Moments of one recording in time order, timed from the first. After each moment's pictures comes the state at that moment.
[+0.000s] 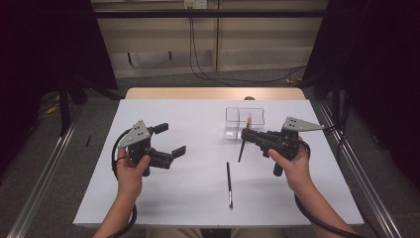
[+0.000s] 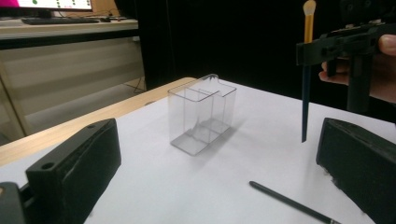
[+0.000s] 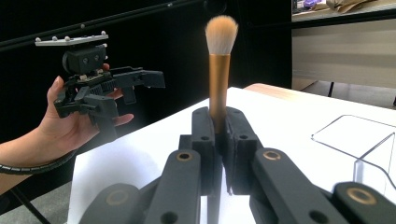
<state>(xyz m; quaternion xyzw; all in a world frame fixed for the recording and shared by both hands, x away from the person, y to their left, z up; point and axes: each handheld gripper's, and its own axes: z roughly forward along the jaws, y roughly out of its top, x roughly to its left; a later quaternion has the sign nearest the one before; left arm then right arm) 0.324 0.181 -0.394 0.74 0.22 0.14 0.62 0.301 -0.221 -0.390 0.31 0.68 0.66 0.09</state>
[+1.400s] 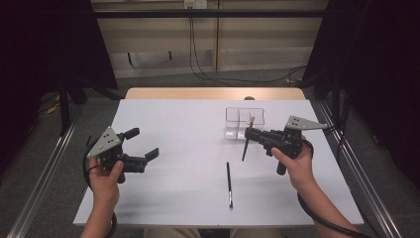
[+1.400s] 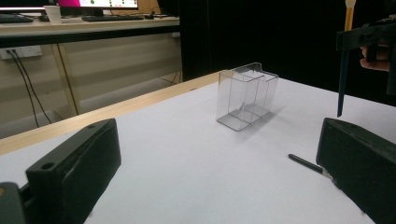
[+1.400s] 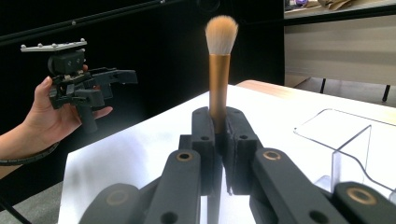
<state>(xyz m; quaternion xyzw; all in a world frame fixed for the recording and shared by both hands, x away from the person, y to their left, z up) 0.311 0.244 -0.401 0.73 0.27 0.19 0.60 0.305 -0.231 -0.391 0.32 0.69 0.65 0.10</state>
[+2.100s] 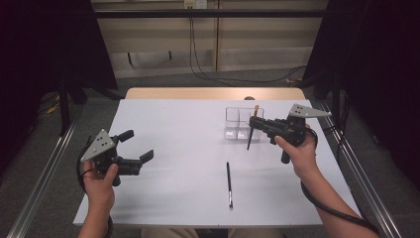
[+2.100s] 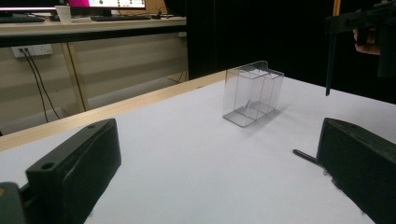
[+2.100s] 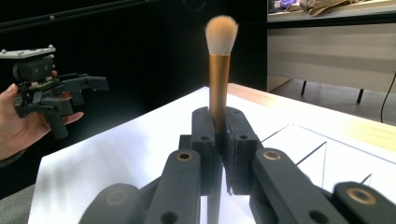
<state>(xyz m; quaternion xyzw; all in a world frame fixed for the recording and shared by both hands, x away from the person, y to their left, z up) 0.304 0.255 -0.402 0.73 0.28 0.20 0.59 0.327 -0.243 -0.374 0.33 0.69 0.63 0.13</state>
